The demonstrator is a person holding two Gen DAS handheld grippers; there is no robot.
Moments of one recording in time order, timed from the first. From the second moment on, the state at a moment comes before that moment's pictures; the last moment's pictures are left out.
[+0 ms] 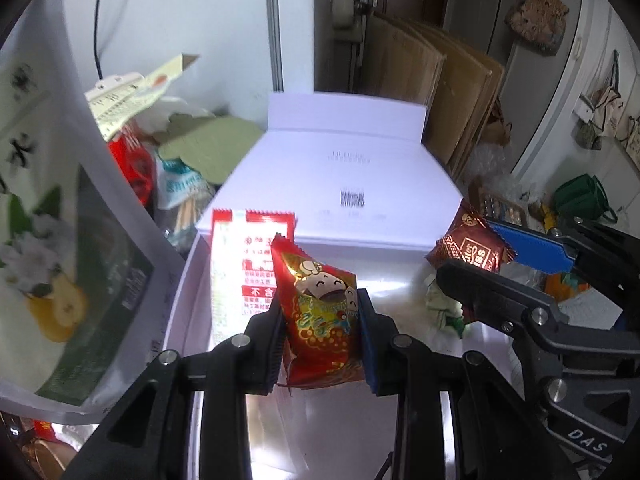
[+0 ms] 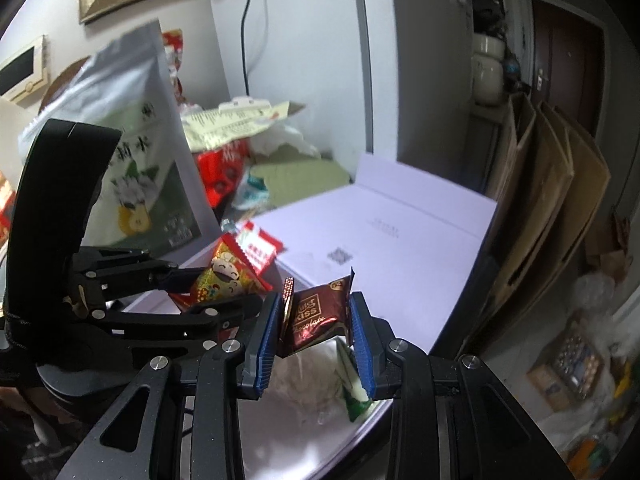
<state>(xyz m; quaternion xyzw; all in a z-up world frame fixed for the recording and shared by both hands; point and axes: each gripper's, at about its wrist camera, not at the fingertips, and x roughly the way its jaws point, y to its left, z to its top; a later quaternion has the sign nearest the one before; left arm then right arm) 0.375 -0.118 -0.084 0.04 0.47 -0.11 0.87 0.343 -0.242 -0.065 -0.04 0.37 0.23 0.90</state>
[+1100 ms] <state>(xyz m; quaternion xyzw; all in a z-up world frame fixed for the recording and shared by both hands) 0.400 -0.116 -0.116 0.03 0.52 -0.10 0.85 0.372 -0.239 -0.093 -0.06 0.42 0.23 0.88</state>
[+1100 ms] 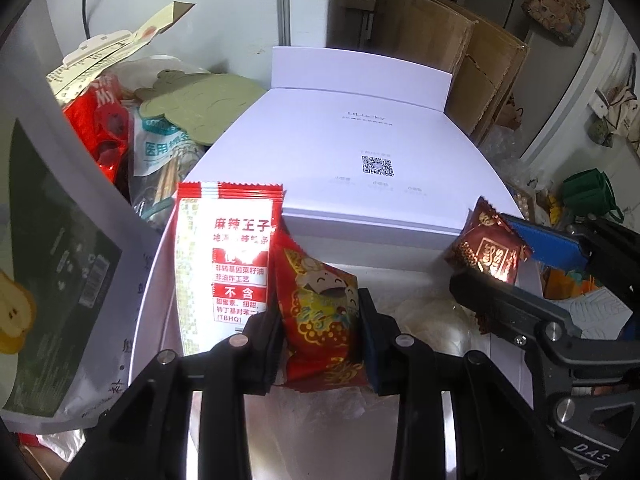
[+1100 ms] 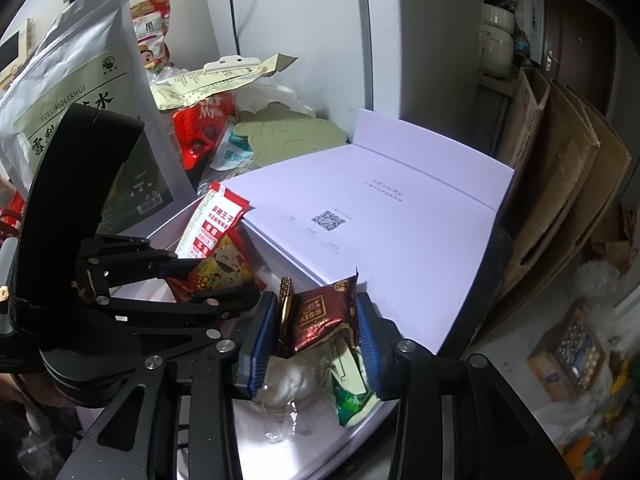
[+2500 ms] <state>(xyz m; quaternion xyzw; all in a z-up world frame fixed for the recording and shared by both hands) 0.304 -0.086 0.039 0.02 0.36 -0.07 0.93 0.298 -0.256 0.033 -0.05 0.31 0.19 0.93</state>
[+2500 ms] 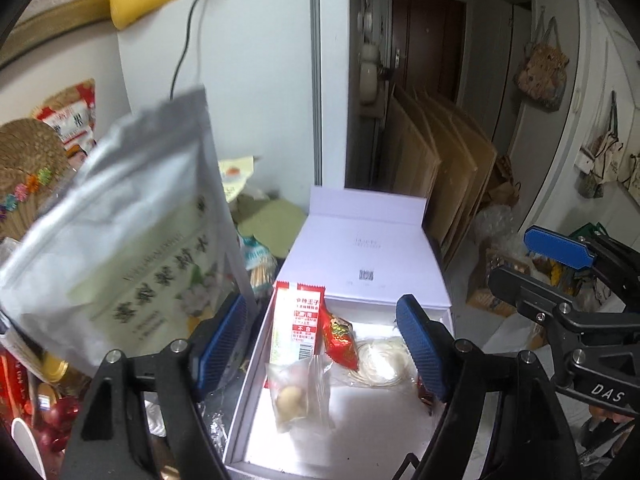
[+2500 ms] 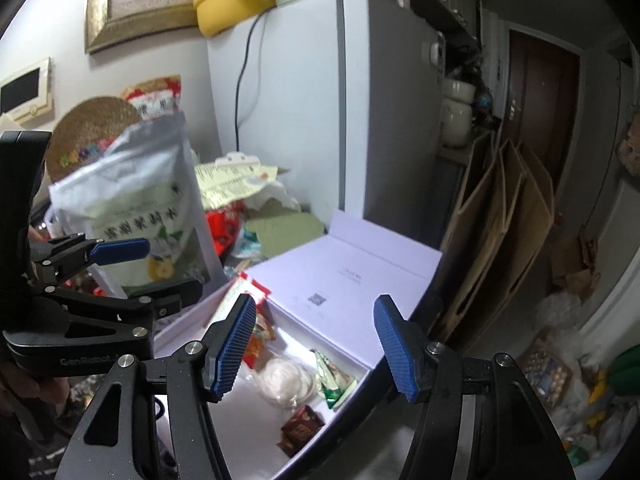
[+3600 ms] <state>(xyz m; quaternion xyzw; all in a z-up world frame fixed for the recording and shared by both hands) 0.122 -0.066 0.090 0.01 0.26 -0.05 0.97 0.119 -0.246 0.087 -0.05 0.20 0.21 0.96</state>
